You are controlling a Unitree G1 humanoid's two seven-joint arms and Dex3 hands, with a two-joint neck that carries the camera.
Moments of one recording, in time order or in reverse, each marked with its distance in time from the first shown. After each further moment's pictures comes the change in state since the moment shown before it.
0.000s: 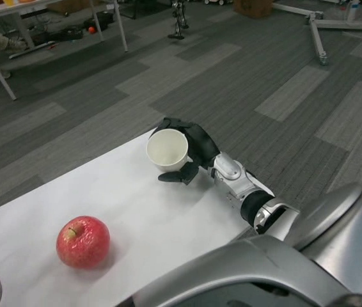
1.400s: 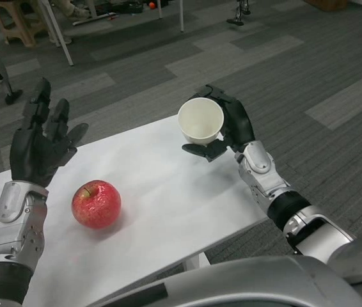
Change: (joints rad) left arm 0.014 0.018 -0.031 0.037 0.135 0.085 -0.064; right arm -0.035 -0.029 0.096 -0.196 0.009 0.024 -0.212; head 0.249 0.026
